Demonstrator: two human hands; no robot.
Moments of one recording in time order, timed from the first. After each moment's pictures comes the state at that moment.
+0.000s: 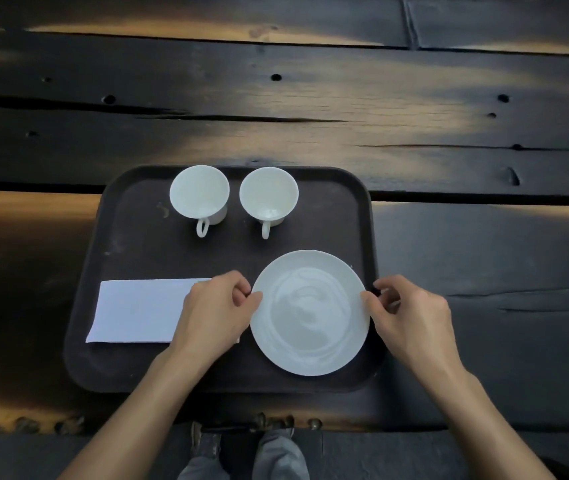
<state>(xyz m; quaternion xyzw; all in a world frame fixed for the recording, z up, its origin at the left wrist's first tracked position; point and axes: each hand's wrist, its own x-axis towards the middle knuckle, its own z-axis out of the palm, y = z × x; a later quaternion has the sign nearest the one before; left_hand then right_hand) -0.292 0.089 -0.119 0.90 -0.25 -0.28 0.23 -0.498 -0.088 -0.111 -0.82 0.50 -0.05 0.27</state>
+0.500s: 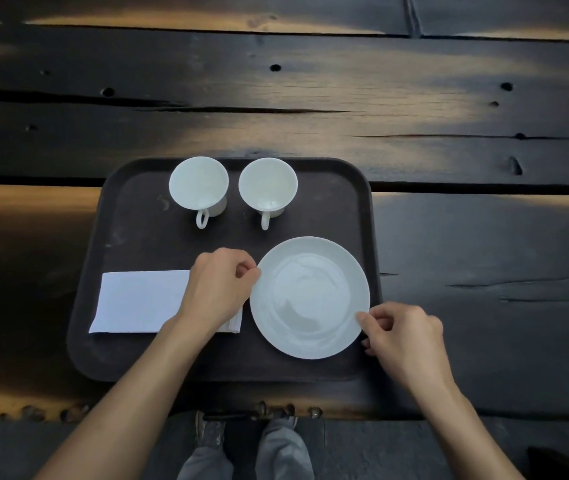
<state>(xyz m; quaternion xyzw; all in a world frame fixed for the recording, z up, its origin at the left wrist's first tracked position) -0.278 0.071 -0.120 0.89 -0.29 -0.26 0.24 -0.514 -0.058 -0.110 -0.74 0.55 0.01 0.40</state>
